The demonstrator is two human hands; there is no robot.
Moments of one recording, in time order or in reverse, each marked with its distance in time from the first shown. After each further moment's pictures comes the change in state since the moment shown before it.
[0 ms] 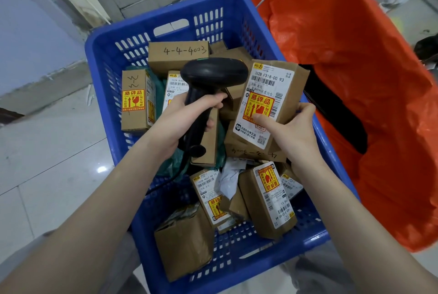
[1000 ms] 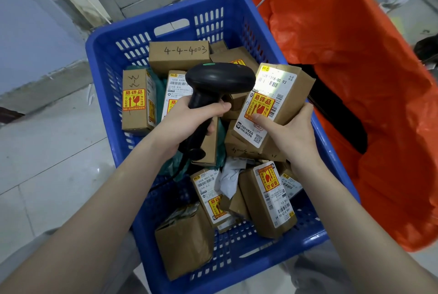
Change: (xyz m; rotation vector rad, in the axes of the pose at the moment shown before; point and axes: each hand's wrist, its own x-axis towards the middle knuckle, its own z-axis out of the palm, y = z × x) left_hand -0.002 -0.002 0.001 0.050 -0.085 0.008; right_hand 0.002 0.004 0.003 -0.108 0.060 -0.029
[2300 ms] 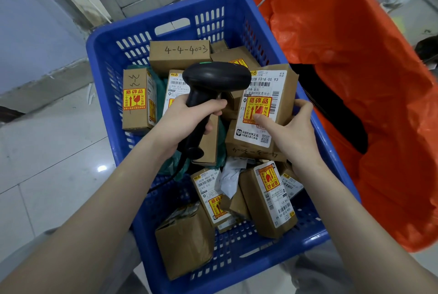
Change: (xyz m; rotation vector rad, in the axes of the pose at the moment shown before) left_hand 0.001 -0.001 -0.003 0.038 0.086 -0.023; right_hand 0.000 0.000 -0.001 -0.029 -0.048 0.028
